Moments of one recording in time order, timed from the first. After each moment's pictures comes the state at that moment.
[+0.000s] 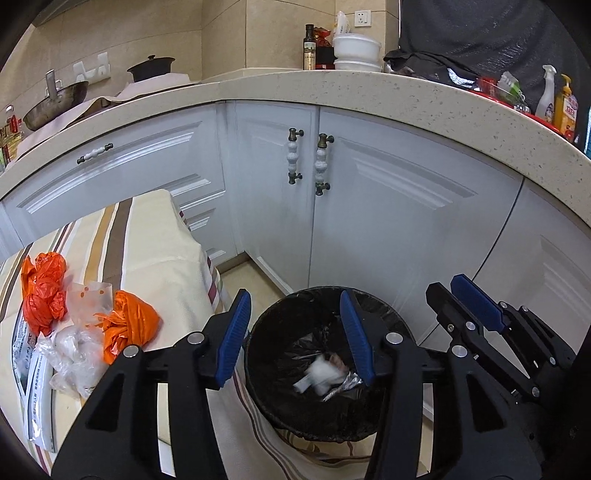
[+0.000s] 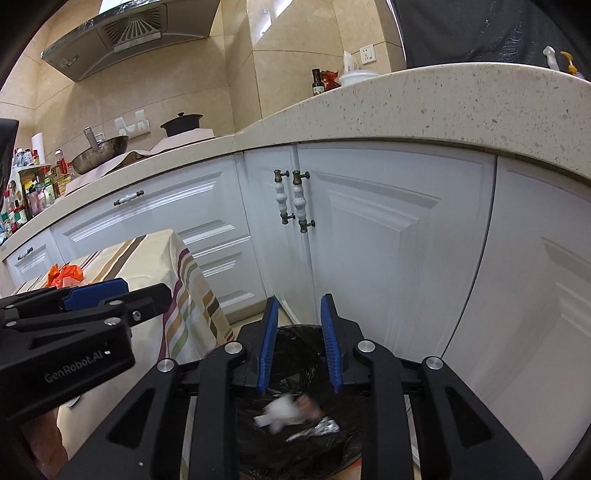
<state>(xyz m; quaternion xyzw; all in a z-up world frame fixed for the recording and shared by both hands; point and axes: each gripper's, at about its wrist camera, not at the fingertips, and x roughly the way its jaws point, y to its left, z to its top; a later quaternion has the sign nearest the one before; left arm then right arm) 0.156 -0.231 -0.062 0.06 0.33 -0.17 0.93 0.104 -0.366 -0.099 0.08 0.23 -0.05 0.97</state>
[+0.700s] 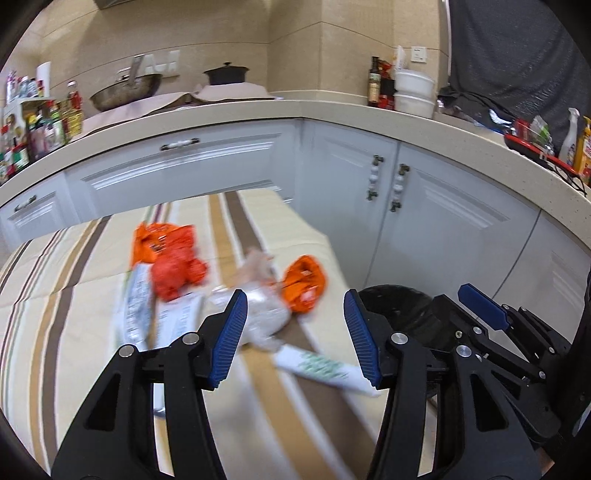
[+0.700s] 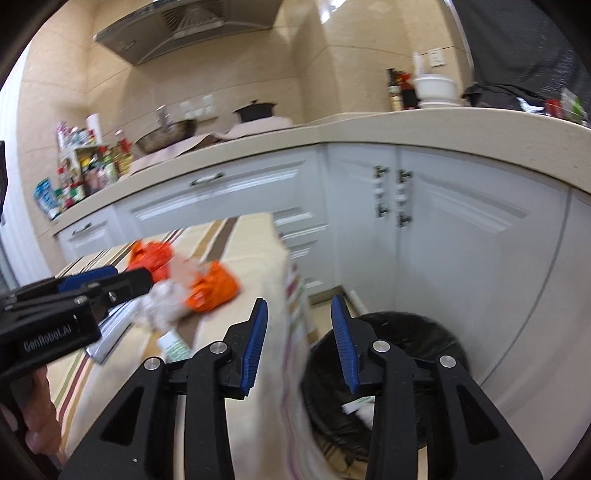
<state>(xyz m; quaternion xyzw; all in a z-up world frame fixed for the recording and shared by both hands) 0.102 -0.082 -0.035 0.02 0.30 -0.09 0.95 0.085 -0.263 -0.079 0.06 0.24 0.07 0.97</state>
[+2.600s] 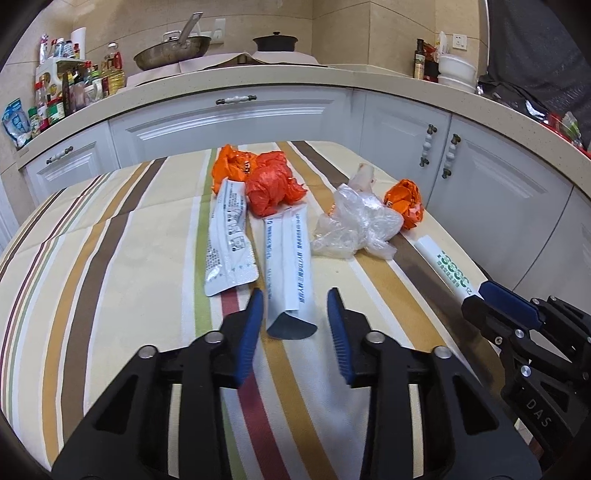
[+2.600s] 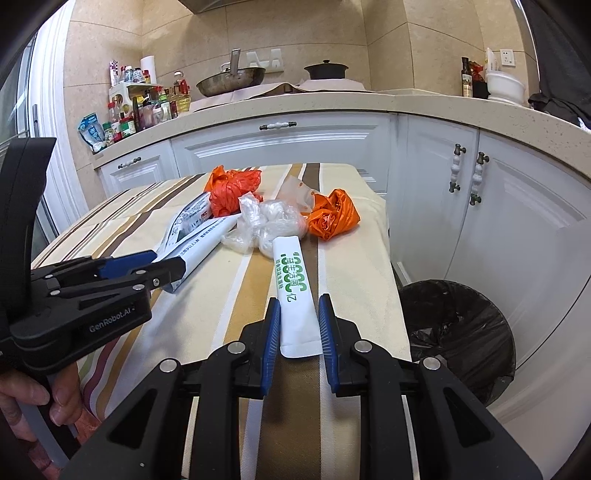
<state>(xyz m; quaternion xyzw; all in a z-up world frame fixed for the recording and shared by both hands) 0.073 -0.005 -0.083 0.01 0.34 -0.04 0.94 0.055 -0.180 -0.099 0.00 0.30 0.15 0.94</state>
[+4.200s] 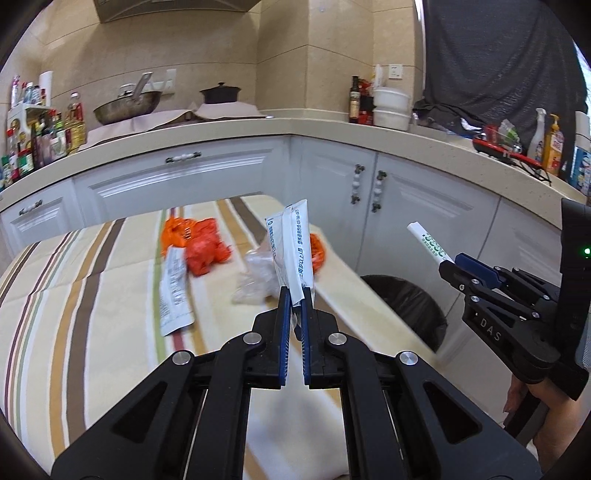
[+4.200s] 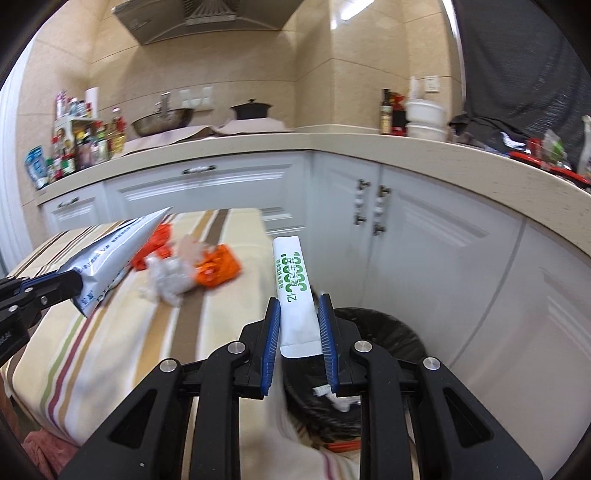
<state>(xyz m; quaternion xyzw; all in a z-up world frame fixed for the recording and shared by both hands) 0.029 -0.049 -0.026 0.03 0.26 -0.14 0.95 0.032 -0.251 -0.060 0.00 0.23 0.00 0.97</state>
